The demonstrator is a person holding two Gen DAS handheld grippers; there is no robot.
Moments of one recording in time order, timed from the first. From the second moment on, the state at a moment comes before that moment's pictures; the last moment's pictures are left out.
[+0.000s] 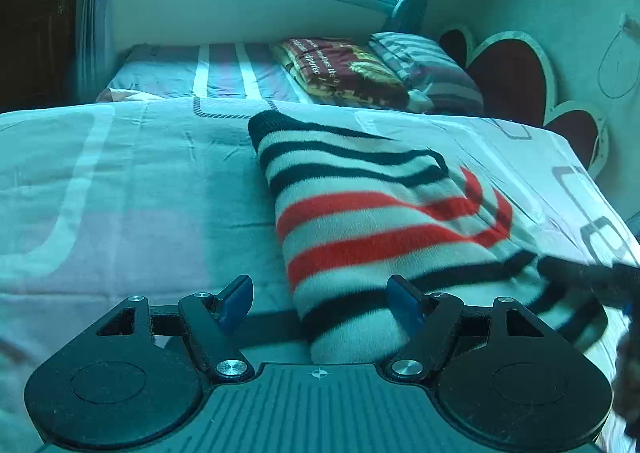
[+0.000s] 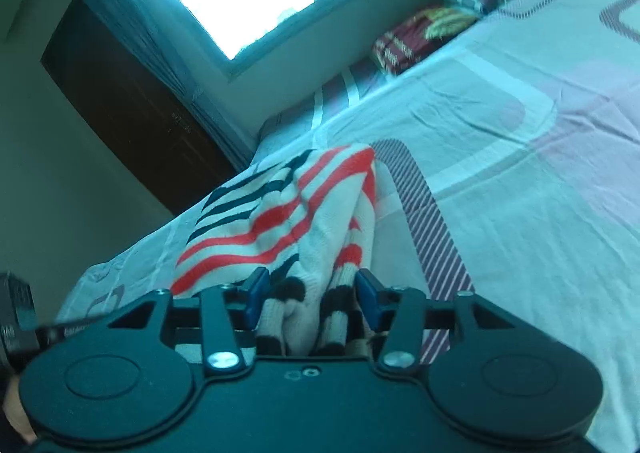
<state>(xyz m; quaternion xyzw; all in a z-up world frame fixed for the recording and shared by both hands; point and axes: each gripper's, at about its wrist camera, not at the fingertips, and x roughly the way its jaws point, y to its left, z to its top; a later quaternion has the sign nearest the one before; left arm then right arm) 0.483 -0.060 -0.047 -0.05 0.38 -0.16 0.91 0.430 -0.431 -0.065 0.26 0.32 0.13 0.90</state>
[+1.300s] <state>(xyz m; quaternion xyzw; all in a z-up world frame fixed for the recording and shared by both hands) 0.475 -0.061 -0.048 -0.07 0.37 -0.16 0.91 0.440 -0.421 -0.047 0.13 0.28 0.20 0.93</state>
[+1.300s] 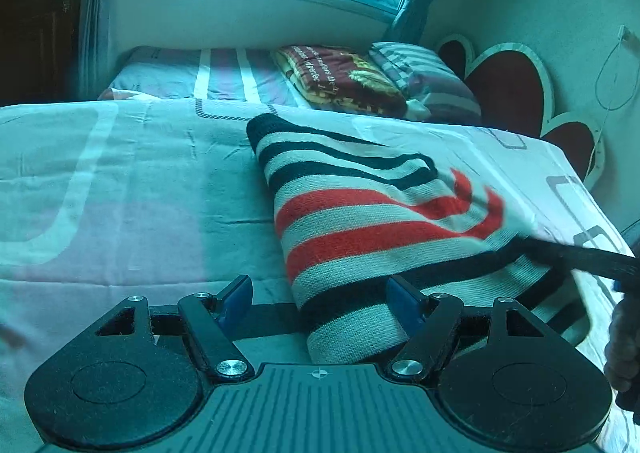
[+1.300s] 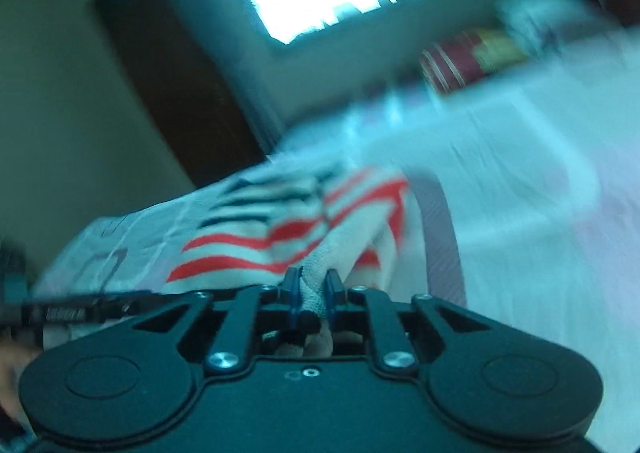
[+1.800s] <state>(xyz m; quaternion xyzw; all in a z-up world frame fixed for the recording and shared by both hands) 0.530 -0.054 -0.052 -0.10 0.38 -0.16 0.90 0.492 -0.428 -0.048 0.11 0.29 0.16 0.94</state>
